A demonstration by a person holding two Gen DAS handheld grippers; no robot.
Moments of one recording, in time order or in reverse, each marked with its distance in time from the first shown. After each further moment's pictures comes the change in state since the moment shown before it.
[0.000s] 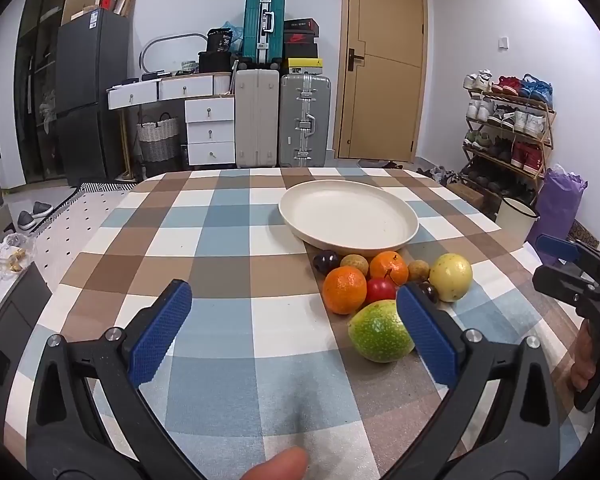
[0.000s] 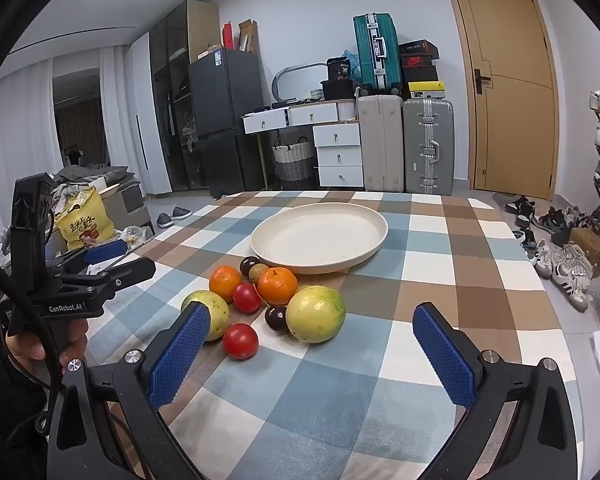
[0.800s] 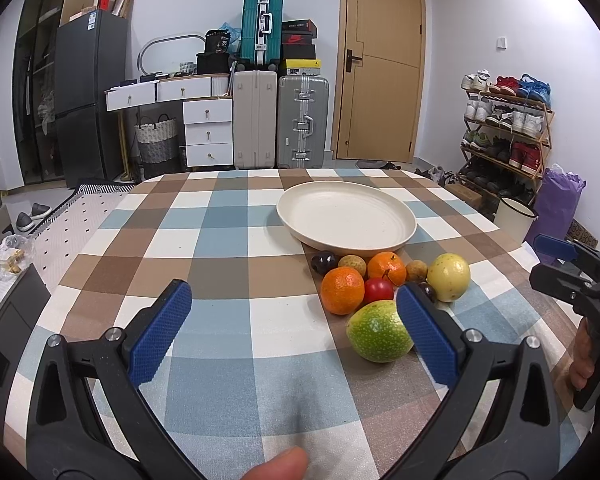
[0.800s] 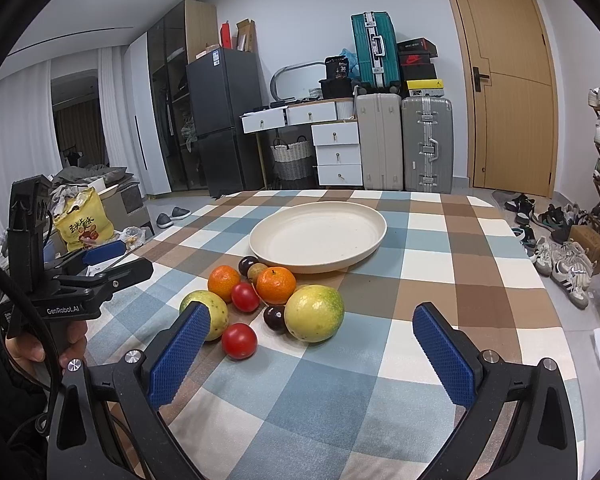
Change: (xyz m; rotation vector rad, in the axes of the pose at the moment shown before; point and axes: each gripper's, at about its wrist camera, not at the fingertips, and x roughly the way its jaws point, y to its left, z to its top) left arm -0.002 0.000 0.001 -0.005 0.000 0.002; right arm 0.000 0.000 0.000 0.004 0.003 -0.002
